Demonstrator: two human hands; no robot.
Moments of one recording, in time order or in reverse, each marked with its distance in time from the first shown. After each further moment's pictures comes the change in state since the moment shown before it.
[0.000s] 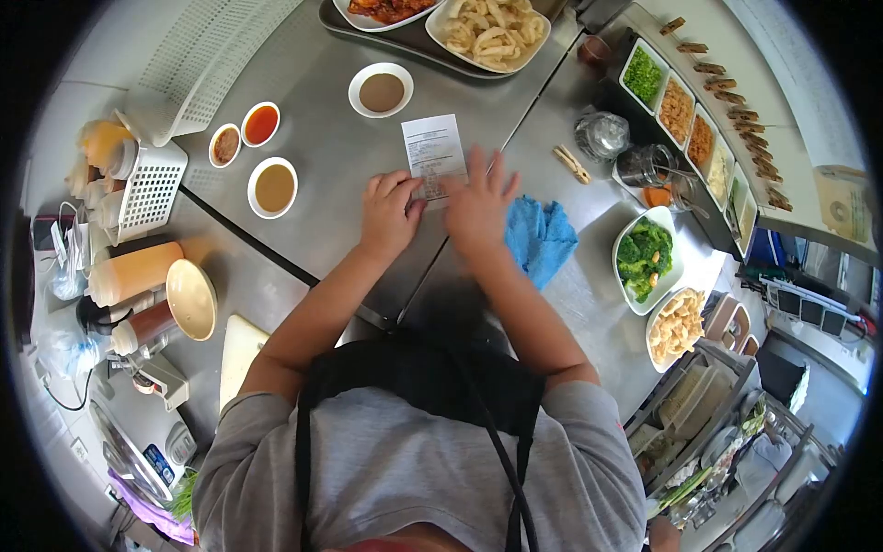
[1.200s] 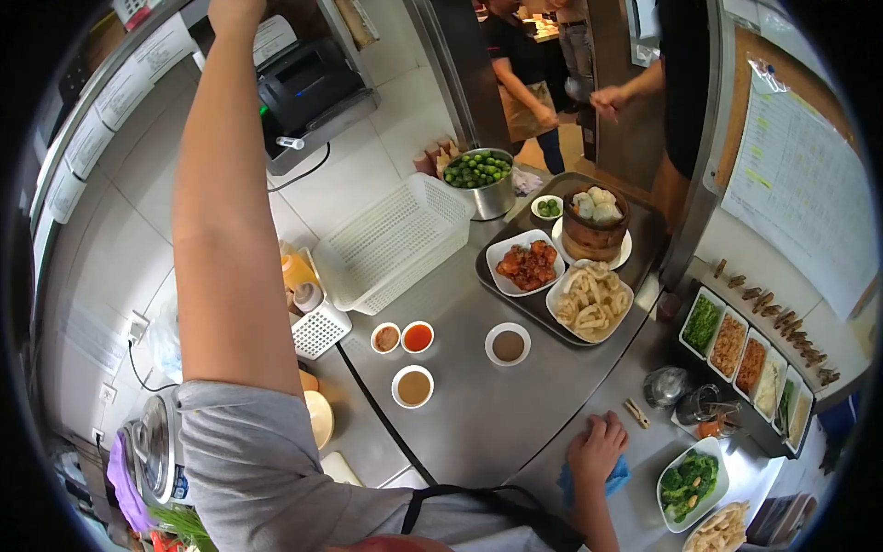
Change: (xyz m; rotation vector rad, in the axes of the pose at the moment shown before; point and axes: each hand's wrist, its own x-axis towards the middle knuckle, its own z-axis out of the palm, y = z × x) left_hand 0.455 0.099 -0.508 0.875 1.125 0.127; right_hand -0.008 0.061 -0.026 0.211 0.224 0.186
